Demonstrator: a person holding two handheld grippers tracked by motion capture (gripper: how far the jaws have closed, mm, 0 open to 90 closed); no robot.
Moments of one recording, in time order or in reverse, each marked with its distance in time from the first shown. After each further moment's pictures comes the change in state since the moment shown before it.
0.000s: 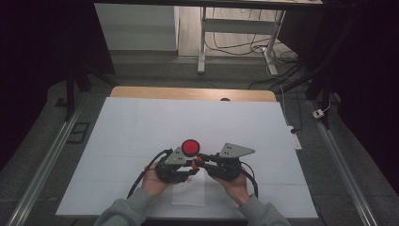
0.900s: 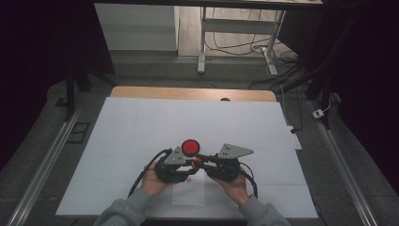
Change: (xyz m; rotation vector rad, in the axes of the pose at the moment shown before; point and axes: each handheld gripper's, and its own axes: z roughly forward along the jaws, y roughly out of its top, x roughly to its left) left arm 0.000 0.001 -0.002 -0.002 0.009 0.001; right arm 0.002 -0.001 0.002 0.013 -0.001 -0.008
